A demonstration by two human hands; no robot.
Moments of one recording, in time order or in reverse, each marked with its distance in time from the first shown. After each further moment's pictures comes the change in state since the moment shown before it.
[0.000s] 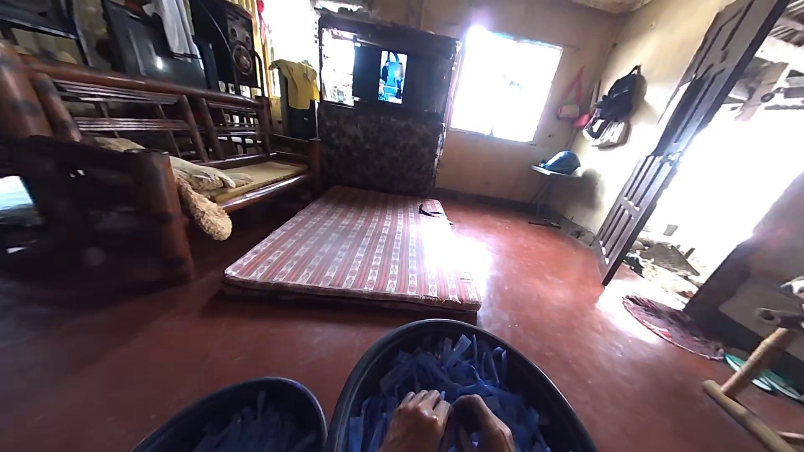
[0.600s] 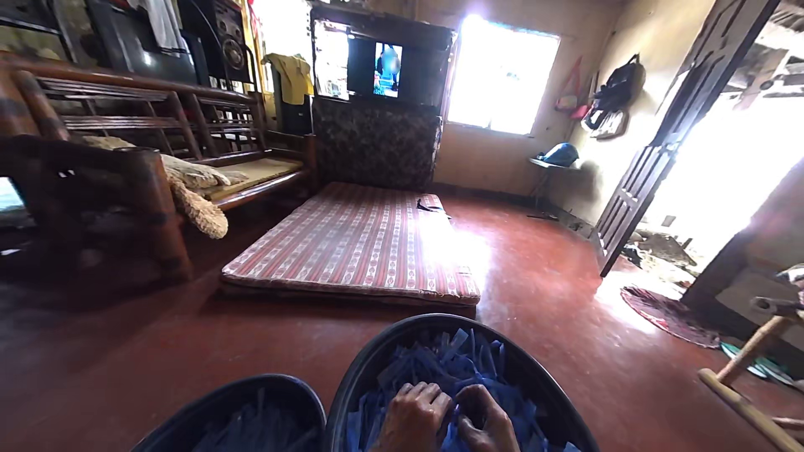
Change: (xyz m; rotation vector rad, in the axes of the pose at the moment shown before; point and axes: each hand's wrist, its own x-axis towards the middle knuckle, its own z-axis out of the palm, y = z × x) left_hand 0.003 -0.004 0.003 0.035 0.055 0.072; right_hand 0.006 0.004 -0.009 0.202 -0.080 0.304
